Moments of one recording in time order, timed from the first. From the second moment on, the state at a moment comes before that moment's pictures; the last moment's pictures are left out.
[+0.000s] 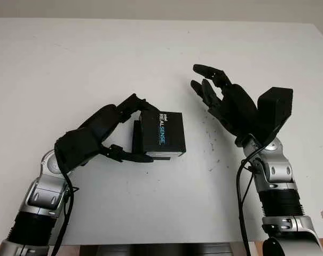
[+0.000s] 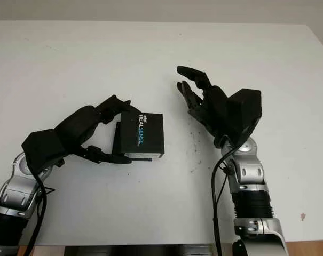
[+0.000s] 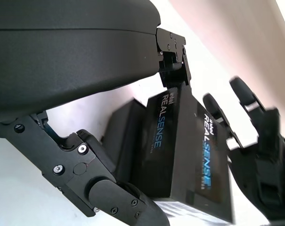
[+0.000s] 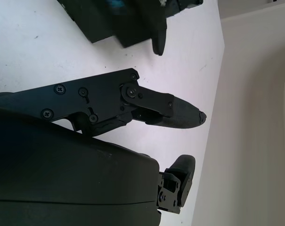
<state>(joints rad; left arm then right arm) -0.32 0.44 -0.02 0.08 0.08 -0.10 -0.43 -0.51 -0.24 -0.09 0.23 0.16 0.19 0.32</state>
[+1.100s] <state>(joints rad) -0.35 0.48 0.02 0.13 0.06 -0.09 -0.44 -0.51 -0.25 -0.10 0.24 0.16 0.19 0.34</state>
